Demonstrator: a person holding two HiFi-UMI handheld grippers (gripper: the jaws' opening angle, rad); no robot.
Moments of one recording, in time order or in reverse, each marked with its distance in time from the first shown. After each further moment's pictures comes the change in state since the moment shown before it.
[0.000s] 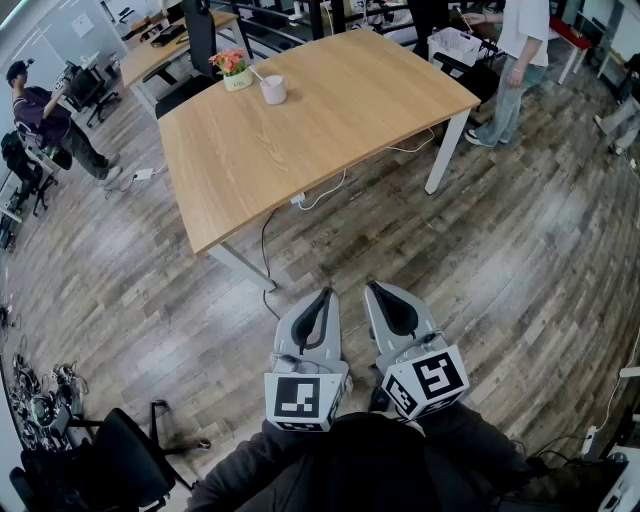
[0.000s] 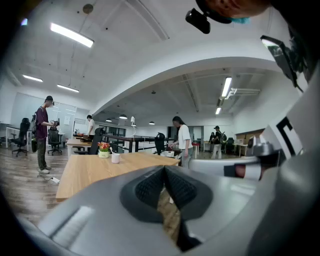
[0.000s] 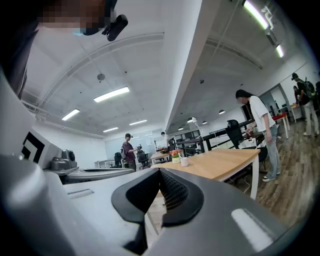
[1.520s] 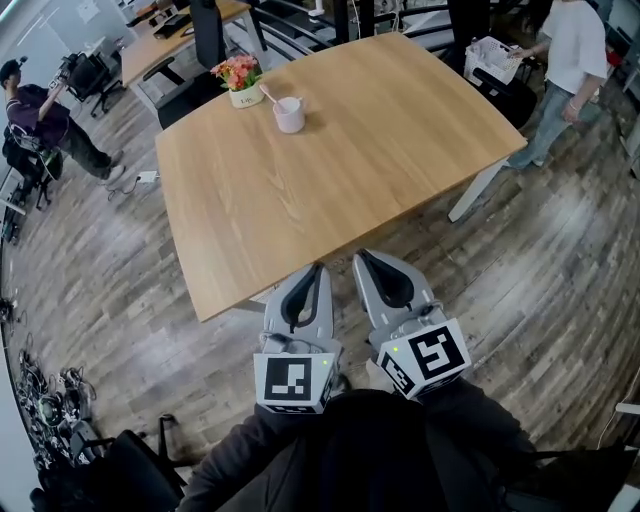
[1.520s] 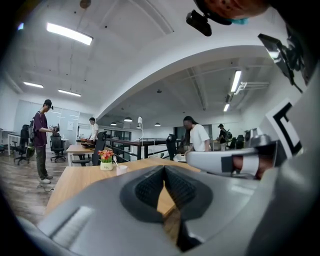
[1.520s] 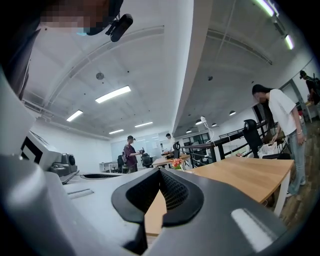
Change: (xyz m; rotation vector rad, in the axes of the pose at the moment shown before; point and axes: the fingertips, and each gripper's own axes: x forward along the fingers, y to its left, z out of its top) left arm 0.220 0.145 0.062 0.068 -0.011 0.053; right arm 0.253 -0.092 0.072 -0.019 -0.041 0.081
